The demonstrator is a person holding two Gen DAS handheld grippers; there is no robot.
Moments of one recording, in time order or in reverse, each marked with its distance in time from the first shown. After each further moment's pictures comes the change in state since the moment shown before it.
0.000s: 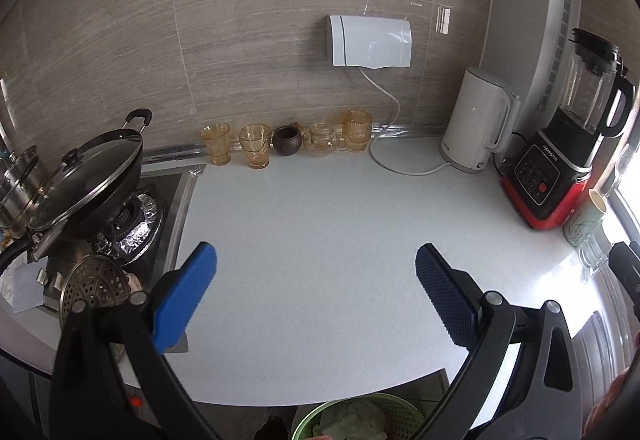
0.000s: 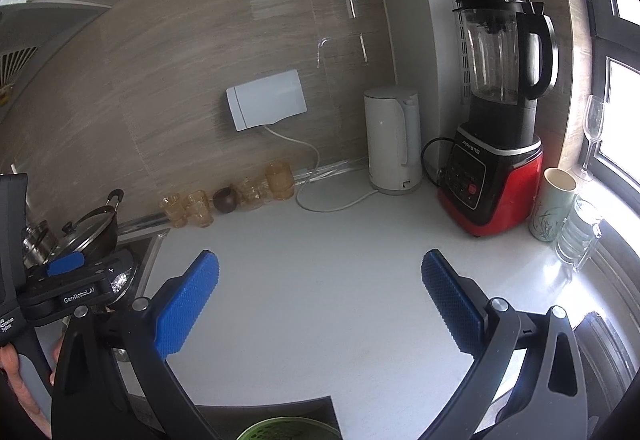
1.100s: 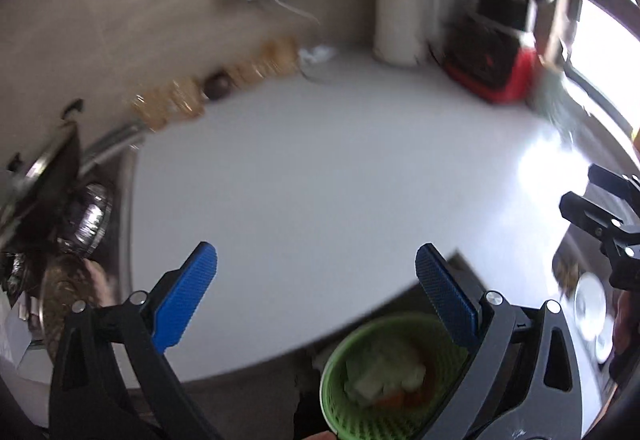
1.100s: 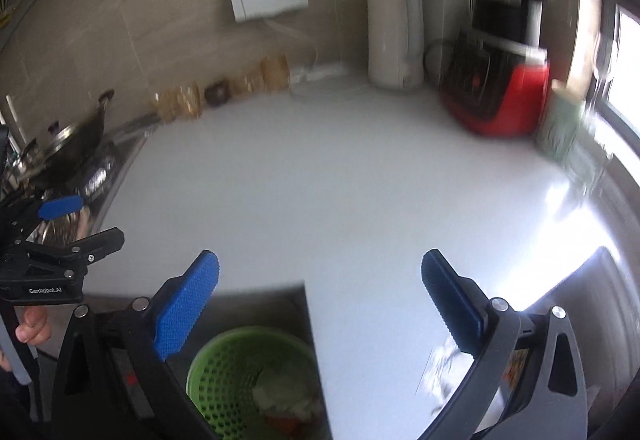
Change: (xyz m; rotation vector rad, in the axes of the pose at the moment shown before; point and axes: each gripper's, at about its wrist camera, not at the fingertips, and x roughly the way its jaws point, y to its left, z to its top) left arm 0.029 -0.010 -0.101 0.257 0.088 -0.142; right arm 0.016 -0.005 -0.113 -0.082 0.156 -0.013
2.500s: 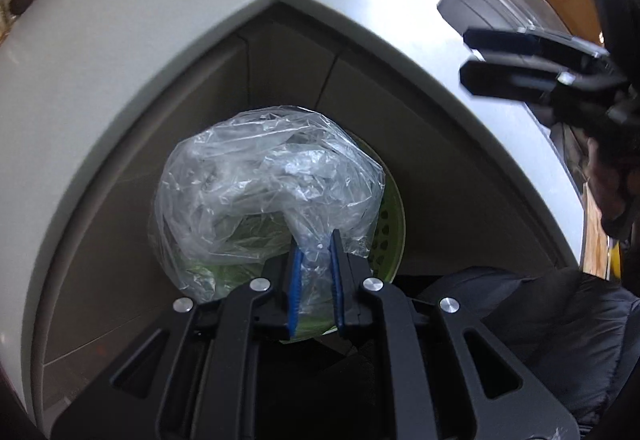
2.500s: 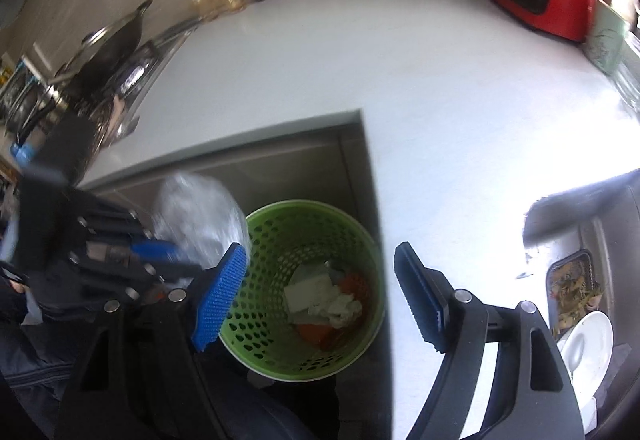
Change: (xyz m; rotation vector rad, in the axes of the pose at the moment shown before) left arm 0.065 -0.070 -0.160 0.362 0.497 -0.535; right arm 0.018 0.011 -0.125 -0.006 0.354 0.163
